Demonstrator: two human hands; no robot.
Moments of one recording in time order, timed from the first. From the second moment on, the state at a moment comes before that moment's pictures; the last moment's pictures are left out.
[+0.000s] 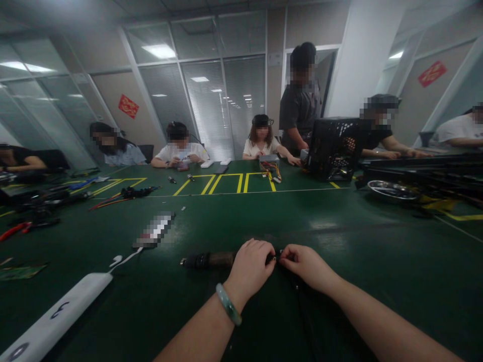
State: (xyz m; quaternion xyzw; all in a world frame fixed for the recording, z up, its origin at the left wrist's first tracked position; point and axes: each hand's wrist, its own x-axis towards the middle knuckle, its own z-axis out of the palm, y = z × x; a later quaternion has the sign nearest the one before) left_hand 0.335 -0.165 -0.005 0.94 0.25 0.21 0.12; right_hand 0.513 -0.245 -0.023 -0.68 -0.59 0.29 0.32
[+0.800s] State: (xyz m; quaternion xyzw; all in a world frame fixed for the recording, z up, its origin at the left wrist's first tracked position) left_hand 0.335 -0.165 -0.004 0.94 0.26 0.20 0.12; right_hand 0.512 -0.245 -0.023 -0.68 -0.59 0.29 0.32
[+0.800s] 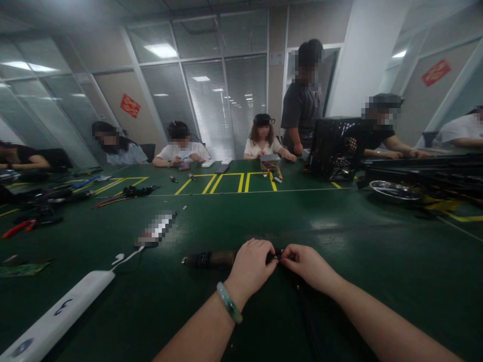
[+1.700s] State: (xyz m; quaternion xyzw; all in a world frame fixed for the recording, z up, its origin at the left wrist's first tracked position) left_hand 0.334 -0.164 -0.003 0.94 0.25 0.18 0.15; right_hand 0.510 -0.246 -0.020 -0.68 -0.58 0.29 0.33
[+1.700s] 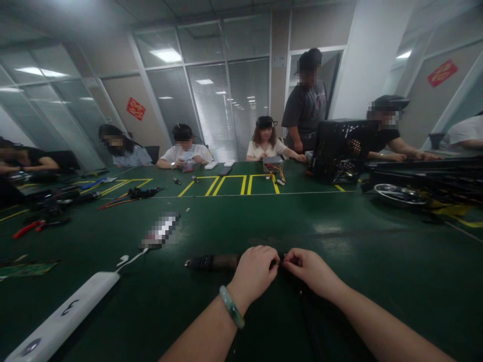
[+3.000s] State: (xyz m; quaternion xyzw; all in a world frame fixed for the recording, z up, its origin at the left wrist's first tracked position) left_hand 0.337 -0.162 -0.006 0.94 0.24 0.19 0.14; right_hand 0.509 -0.248 -0.017 -0.68 -0.59 0.29 0.32
